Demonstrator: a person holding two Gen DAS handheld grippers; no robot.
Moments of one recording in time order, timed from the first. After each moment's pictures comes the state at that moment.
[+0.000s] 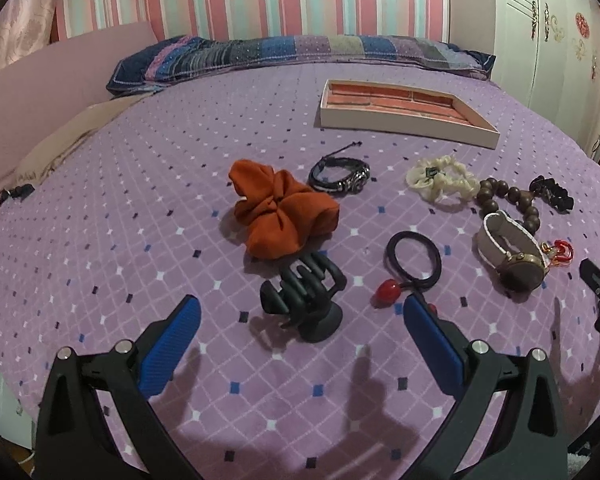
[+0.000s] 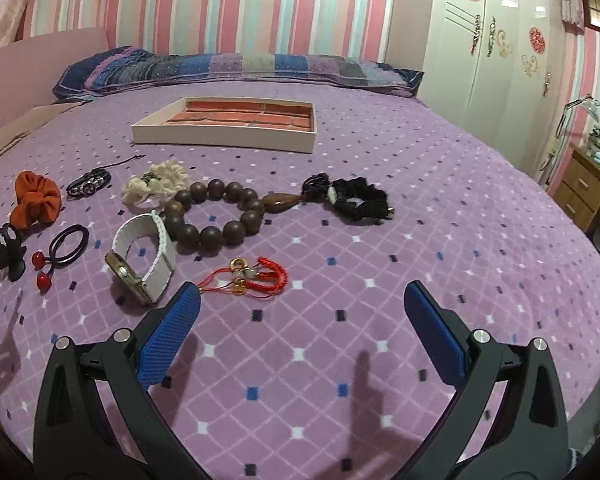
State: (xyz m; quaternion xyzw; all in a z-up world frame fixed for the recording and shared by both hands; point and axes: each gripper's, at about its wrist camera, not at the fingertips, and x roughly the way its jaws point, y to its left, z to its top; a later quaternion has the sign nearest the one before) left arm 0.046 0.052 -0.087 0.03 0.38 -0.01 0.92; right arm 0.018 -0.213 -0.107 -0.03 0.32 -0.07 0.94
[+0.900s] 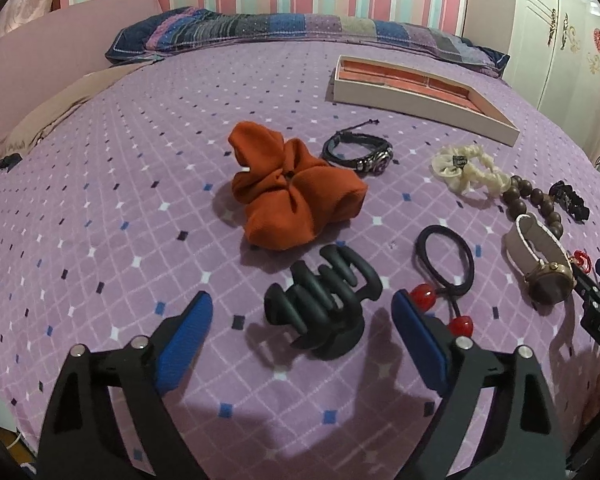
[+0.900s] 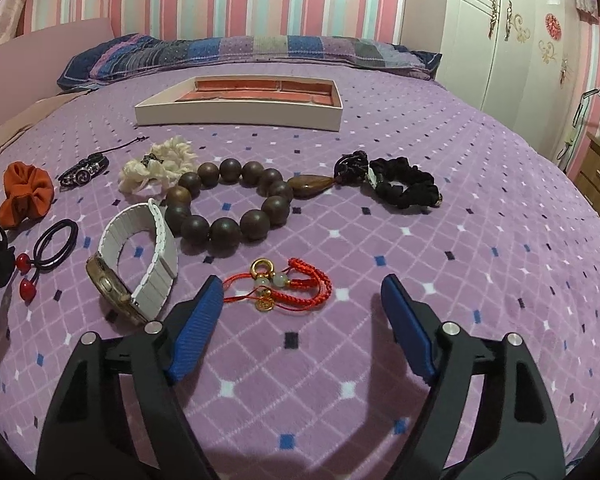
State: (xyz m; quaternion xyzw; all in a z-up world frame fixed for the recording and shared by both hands) left arm 0.073 0.066 -0.112 -0.01 0.42 -0.01 0.91; right arm 0.057 -0.203 -0.134 -0.02 0.35 -0.05 0.93
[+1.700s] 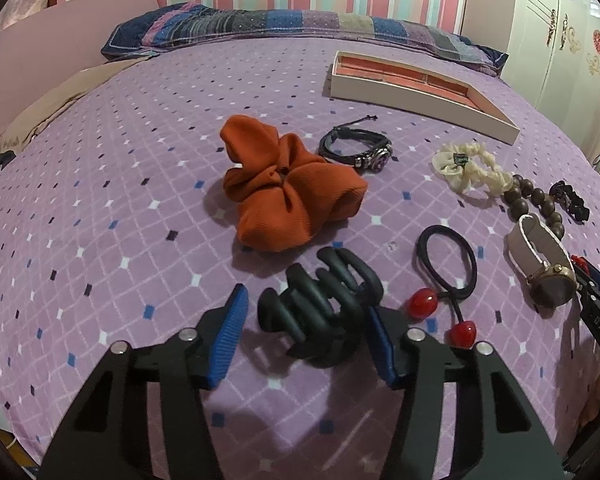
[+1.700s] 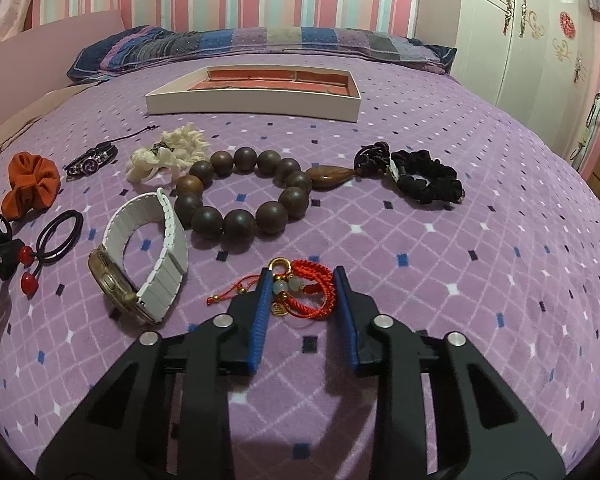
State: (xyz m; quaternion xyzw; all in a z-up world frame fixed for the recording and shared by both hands) left arm 0.079 0.066 -0.117 -0.01 0.42 -0.02 0.91; right arm 0.064 -0.198 -0.142 -0.02 0.36 -0.02 0.93
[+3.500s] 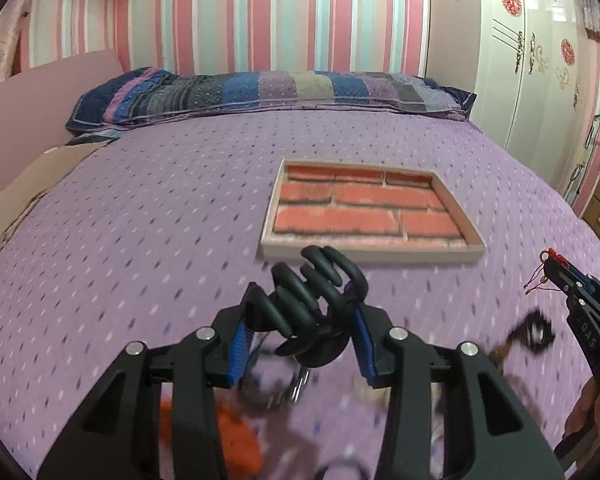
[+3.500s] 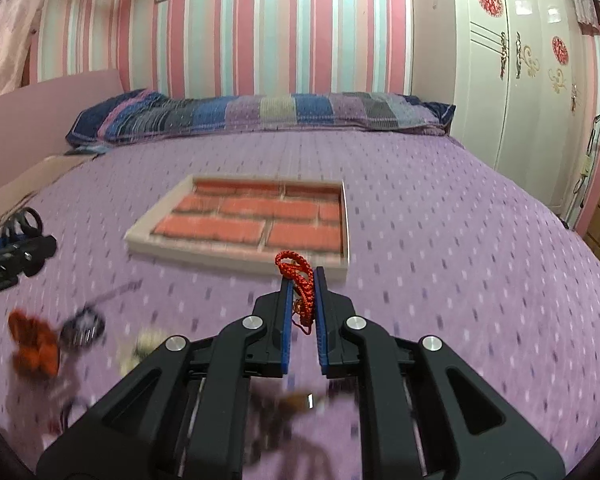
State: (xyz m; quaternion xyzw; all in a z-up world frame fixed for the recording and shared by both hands) left arm 0.217 -0.005 0.005 0.01 0.34 -0.07 0.94; right arm 0.180 -0.229 -0.028 0.00 0.26 -0.02 0.96
